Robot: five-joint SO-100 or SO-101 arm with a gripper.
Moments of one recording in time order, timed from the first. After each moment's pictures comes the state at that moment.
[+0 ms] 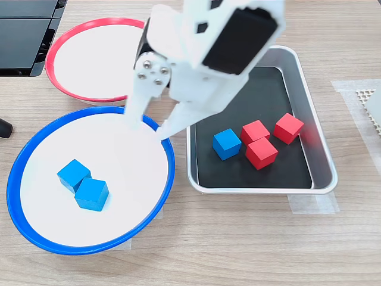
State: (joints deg) arm -8.3 88.4 96.3 56.0 15.1
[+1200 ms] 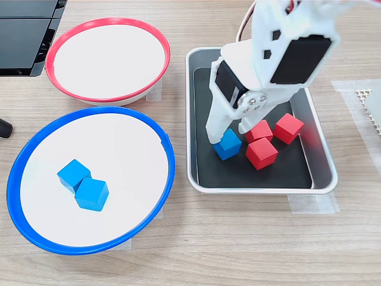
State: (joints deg) arm -4.6 97.0 118.1 61.7 -19.2
